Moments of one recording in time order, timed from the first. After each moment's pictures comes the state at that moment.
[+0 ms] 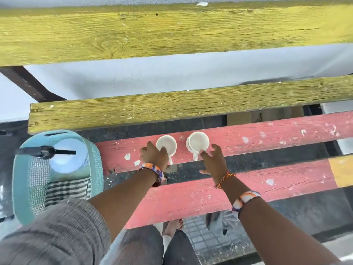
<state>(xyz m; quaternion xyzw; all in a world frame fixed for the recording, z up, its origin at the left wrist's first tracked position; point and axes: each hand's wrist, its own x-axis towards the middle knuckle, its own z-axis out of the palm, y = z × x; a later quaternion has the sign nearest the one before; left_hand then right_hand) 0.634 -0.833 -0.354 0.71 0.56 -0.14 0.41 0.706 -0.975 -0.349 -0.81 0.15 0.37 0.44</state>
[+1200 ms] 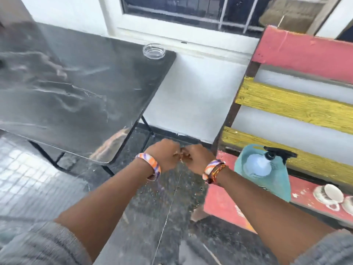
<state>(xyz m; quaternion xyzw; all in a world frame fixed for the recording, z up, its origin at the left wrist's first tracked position) 0.130 -0.513 -0.154 0.92 0.32 -0.08 0.19 0.249 -0.581 -0.185 -0.73 -0.62 0.25 0.13</state>
